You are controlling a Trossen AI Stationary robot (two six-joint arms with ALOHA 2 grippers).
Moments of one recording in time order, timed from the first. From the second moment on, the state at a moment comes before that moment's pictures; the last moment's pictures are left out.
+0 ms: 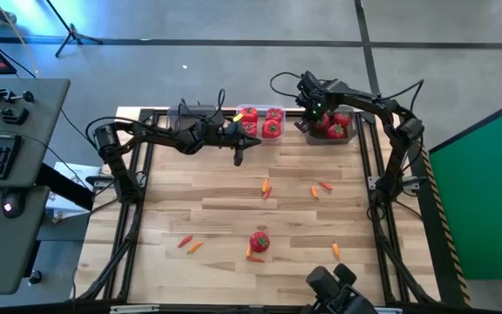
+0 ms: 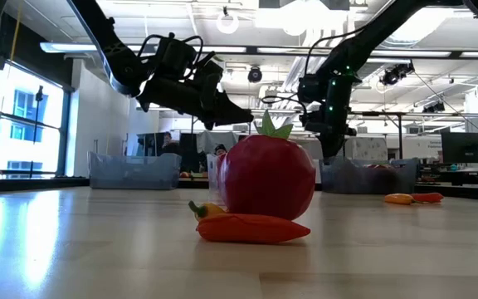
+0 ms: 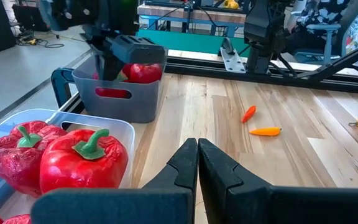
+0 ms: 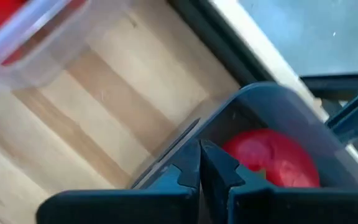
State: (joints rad) left arm 0.47 1.78 0.83 0.68 0.37 0.05; right arm -0.83 1.85 1.38 -0.83 0.05 -0.11
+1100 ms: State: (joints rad) left arm 0.51 1.78 0.83 0.70 0.39 0.08; right arm -0.42 1.14 0.63 0.02 0.16 0.14
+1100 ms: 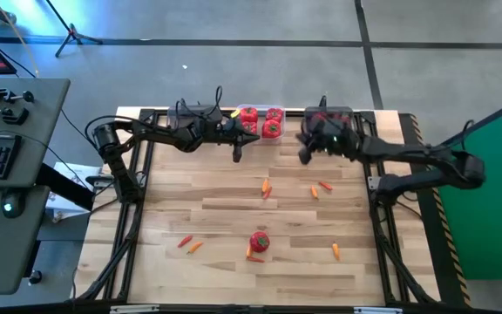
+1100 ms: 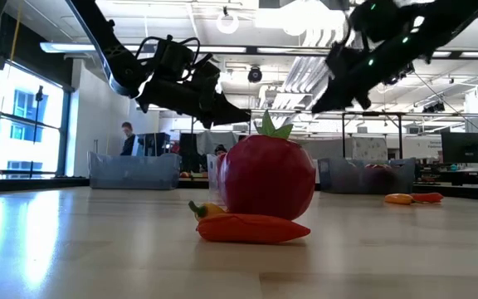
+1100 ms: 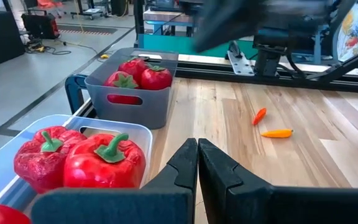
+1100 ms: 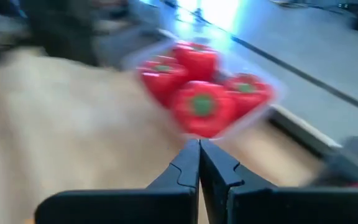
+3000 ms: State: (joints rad) left arm 0.48 1.77 0.83 0.62 0.38 0.12; right arm 0.35 1.86 1.14 -0.15 0.05 0.21
